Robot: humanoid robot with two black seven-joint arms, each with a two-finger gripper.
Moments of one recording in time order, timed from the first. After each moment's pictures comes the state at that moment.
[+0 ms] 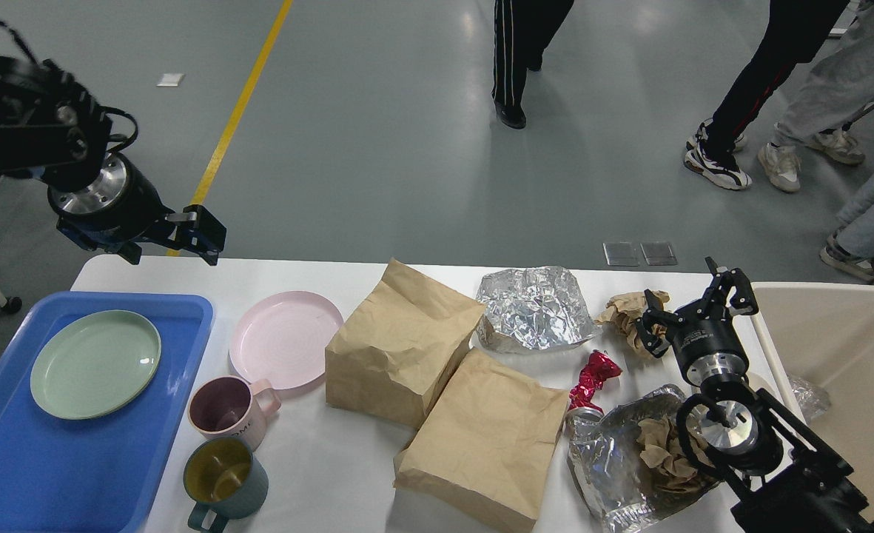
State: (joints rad) left arm -2.03 0.39 1.26 -1.15 0.23 -0.69 0.02; right arm 0.31 -0.18 1.13 0.88 -0.19 0.06 0.35
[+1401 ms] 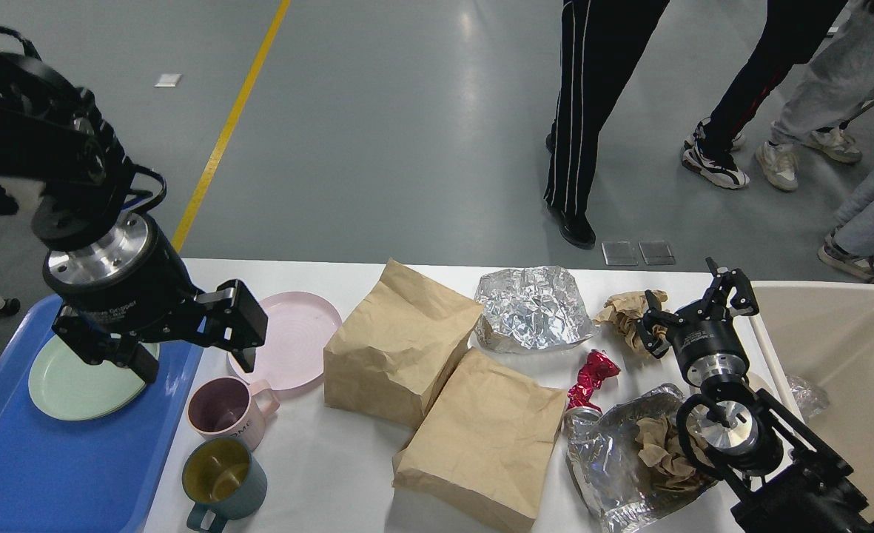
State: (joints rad) left arm -2.47 0.14 1.55 -1.73 -0.19 -0.76 -0.10; right arm 0.31 -0.18 1.13 0.88 -0.19 0.06 0.35
